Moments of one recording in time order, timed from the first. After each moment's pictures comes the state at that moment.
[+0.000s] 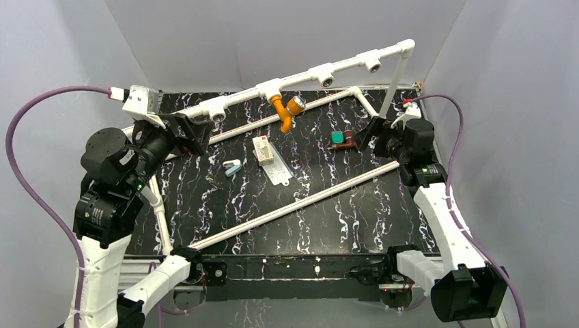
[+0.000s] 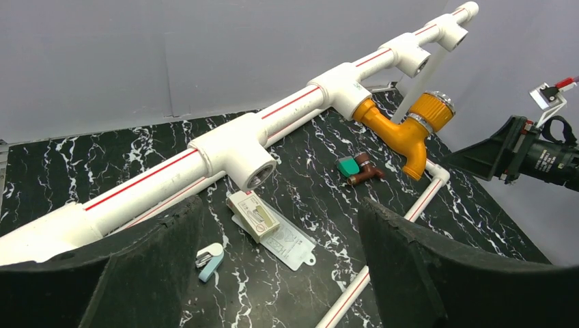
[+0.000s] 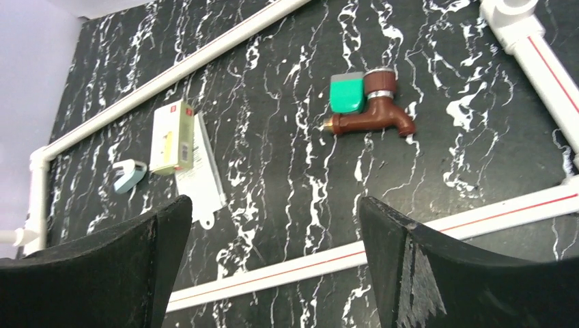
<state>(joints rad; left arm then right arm) -0.32 0.86 1.52 -0.72 0.07 -0.17 0.13 1.02 0.89 -0.25 -0.22 0.40</state>
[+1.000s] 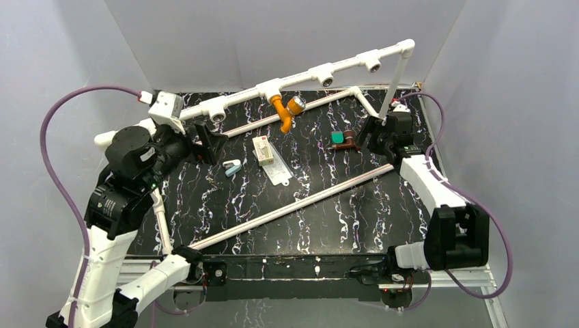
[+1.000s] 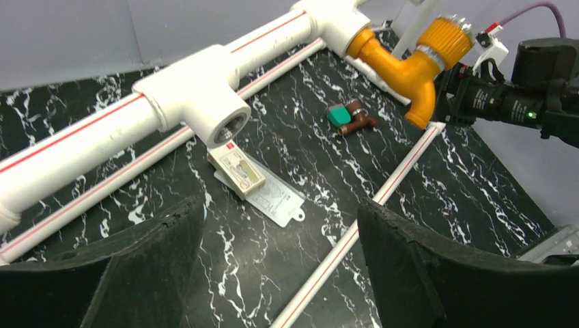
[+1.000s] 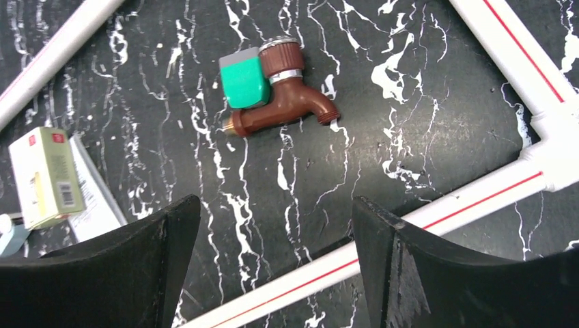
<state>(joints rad) -0.43 0.87 1.45 -0.77 0.04 -0.18 0.13 1.33 0.94 -0.23 -0.06 0.41</state>
